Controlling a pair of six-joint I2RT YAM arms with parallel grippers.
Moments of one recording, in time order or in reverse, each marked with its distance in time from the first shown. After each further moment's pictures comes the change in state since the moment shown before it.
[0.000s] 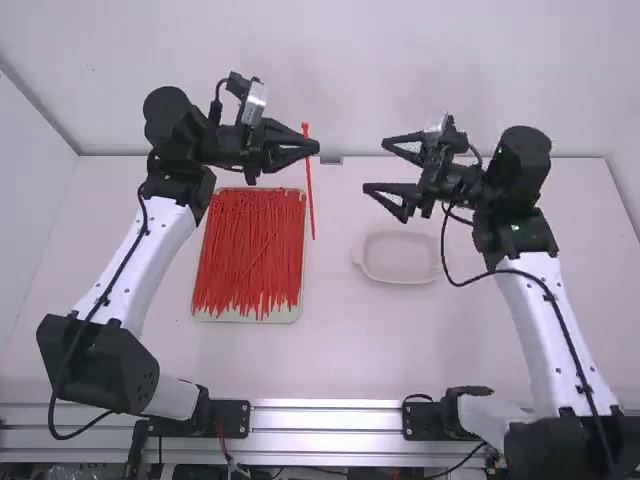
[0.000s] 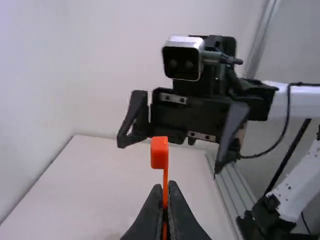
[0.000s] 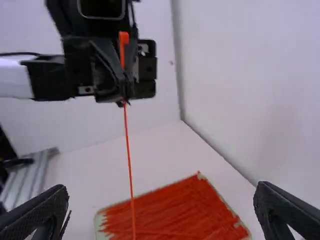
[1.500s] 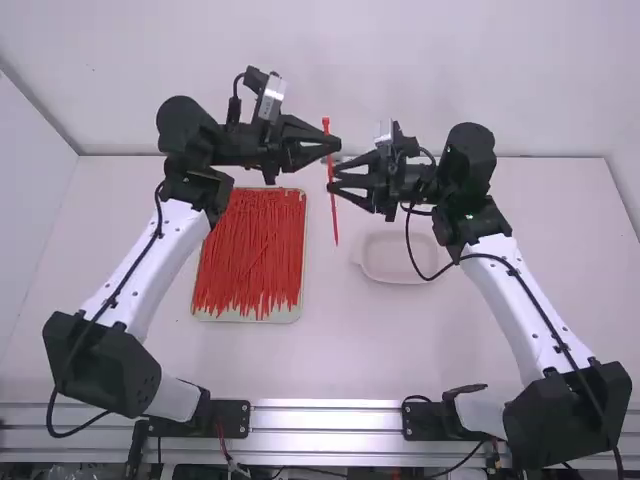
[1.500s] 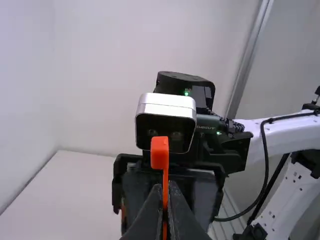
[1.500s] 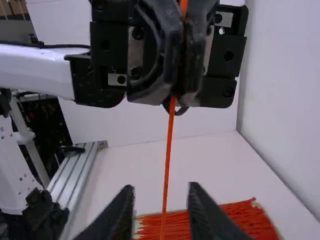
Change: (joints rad) left arm -0.102 0.001 0.000 0.209 -0.092 -0.224; right arm 0.189 0.097 0.000 0.163 -0.040 0.041
